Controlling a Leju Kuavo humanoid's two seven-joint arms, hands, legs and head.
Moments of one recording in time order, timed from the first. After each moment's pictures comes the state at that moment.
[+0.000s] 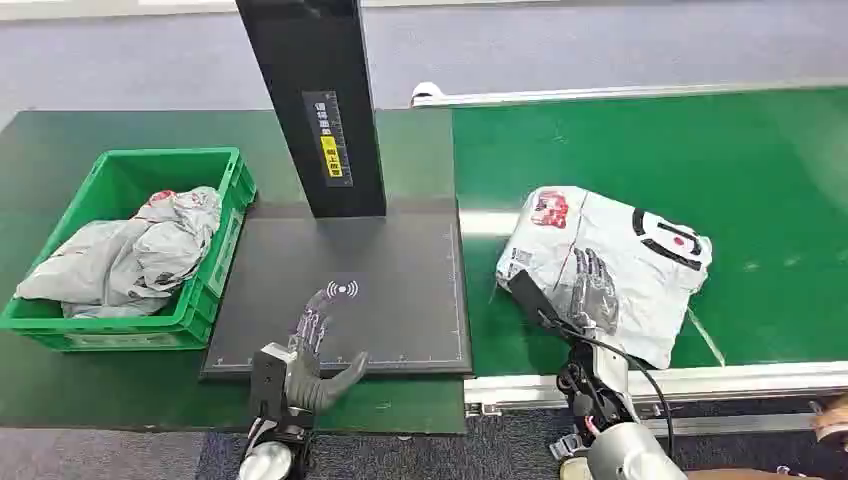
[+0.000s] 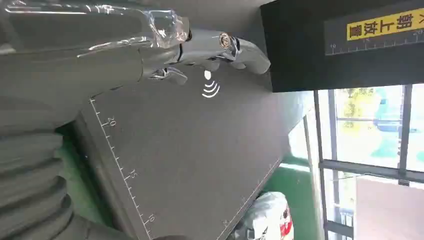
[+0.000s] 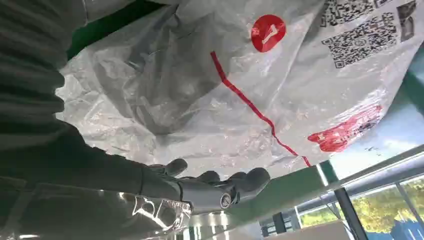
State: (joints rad) left arm -0.08 -0.20 -0.27 -1.15 -0.03 0.08 -0.53; right arm -0.59 0.10 -0.11 -0.42 1.21 -0.62 -0.12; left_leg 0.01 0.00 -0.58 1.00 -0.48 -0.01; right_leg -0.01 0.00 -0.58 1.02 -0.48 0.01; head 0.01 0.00
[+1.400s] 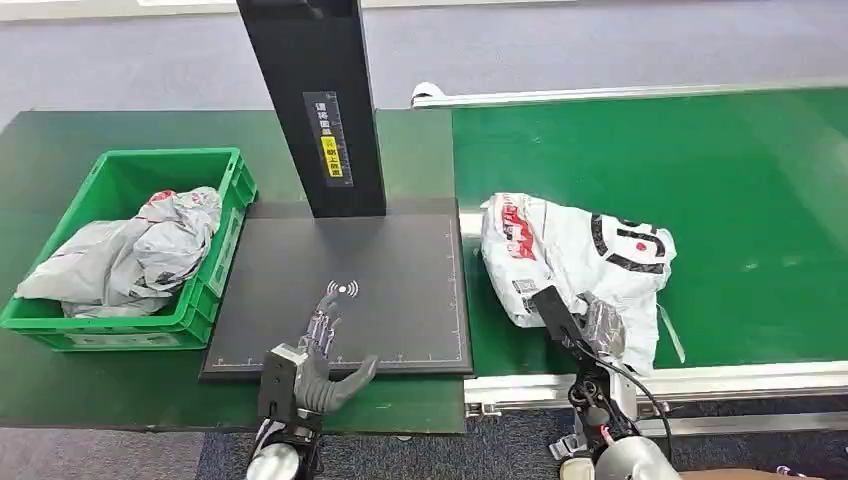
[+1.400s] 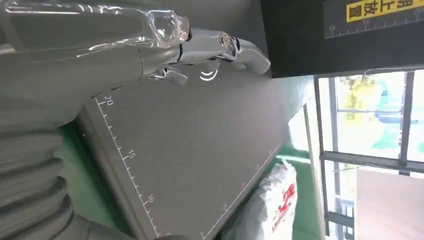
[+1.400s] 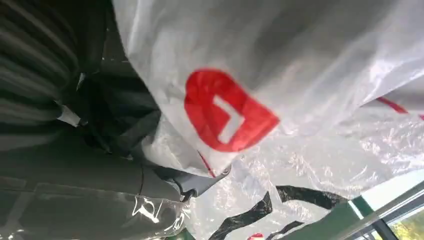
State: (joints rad) left arm -0.07 -0.22 -0.29 -1.15 -0.05 0.08 -0.52; right arm -0.57 0.08 -0.23 -0.32 0.98 -0.63 -0.30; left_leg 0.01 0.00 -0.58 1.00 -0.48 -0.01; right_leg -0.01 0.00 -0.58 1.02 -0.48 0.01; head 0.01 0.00
